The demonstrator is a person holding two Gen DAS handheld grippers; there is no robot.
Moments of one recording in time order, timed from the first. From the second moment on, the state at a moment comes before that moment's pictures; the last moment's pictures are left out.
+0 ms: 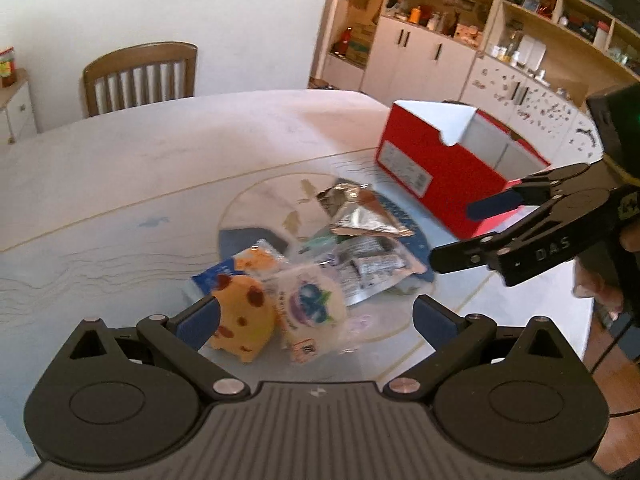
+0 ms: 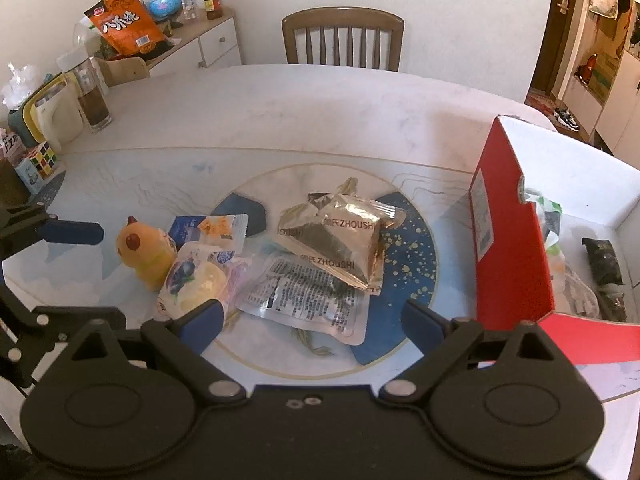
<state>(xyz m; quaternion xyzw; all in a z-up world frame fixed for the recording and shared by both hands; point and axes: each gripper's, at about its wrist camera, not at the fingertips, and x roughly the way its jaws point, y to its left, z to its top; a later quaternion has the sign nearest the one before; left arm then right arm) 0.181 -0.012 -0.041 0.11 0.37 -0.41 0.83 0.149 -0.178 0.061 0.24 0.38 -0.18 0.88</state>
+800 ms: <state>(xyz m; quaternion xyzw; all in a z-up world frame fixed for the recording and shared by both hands) 0.226 0.009 -0.064 0.09 0.39 -0.37 0.84 0.208 -0.131 0.051 0.22 0.39 -0.10 0.89</state>
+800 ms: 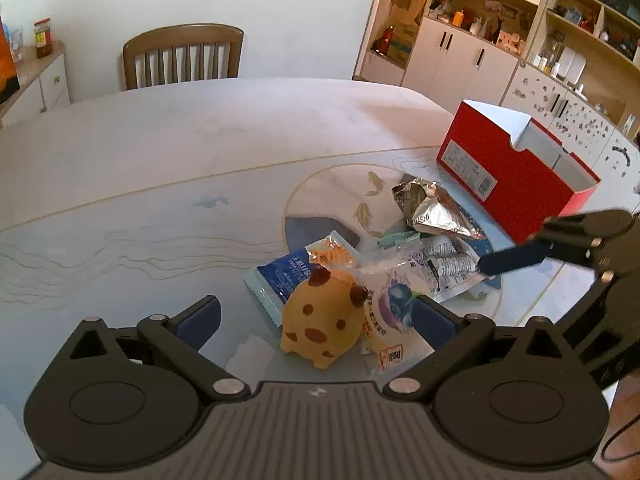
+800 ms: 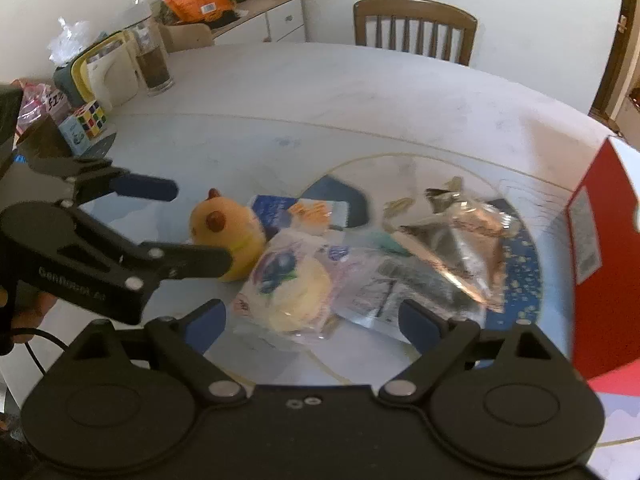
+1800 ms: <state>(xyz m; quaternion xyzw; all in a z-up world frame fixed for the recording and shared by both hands) 0.238 0.003 -0.084 0.08 0.40 -0.38 0.83 0.247 -0.104 0.029 0.16 0.41 -0.13 0.89</state>
